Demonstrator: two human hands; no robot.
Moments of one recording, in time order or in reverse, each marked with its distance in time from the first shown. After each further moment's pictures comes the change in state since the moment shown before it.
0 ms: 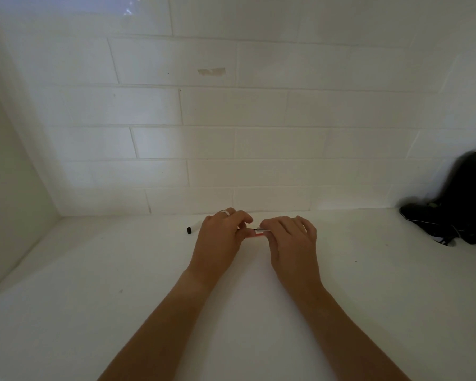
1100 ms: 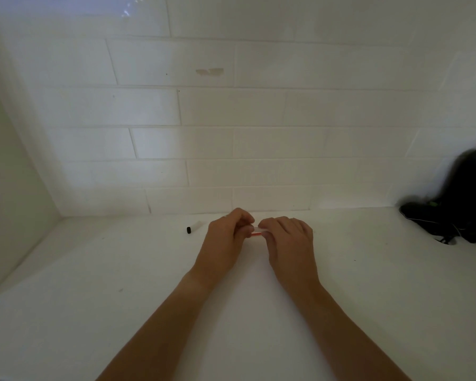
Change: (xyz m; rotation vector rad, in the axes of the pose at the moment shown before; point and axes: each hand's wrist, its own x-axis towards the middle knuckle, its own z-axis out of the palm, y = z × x) left_hand -0.005 0.006 0.003 -0.324 -0.075 -0.148; right_hand -0.001 0.001 0.002 -0.004 -0.037 0.036
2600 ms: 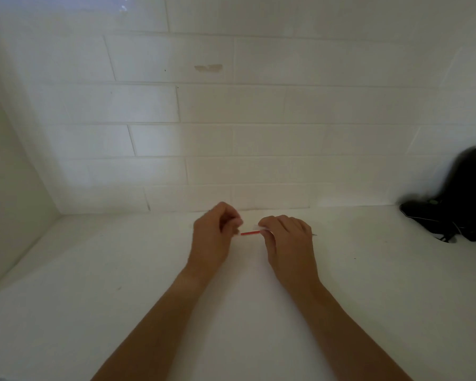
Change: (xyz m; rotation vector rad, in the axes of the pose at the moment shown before) left_hand 0.001 0.001 -0.010 -0.073 0.195 -0.150; right_hand 0.000 -0.003 -0.003 0.023 -0.032 0.023
